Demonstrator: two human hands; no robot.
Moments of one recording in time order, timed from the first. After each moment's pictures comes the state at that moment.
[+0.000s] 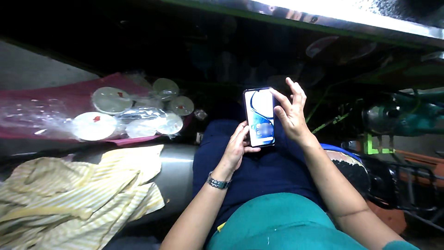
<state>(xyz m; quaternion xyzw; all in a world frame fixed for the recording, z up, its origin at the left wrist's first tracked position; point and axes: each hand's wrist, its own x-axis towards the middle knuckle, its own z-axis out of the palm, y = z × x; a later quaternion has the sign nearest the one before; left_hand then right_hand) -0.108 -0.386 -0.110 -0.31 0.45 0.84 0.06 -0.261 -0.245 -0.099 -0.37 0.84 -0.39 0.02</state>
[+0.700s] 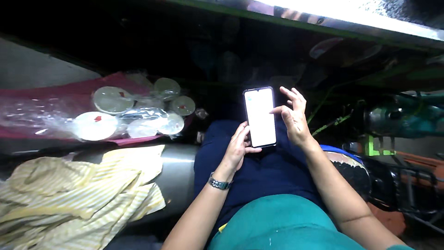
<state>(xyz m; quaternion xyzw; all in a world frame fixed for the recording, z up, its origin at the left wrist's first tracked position) -0.110 -0.387 -0.109 -0.32 0.44 0.84 0.05 -0.252 -0.239 -0.094 -0.38 0.81 -0.44 0.08</state>
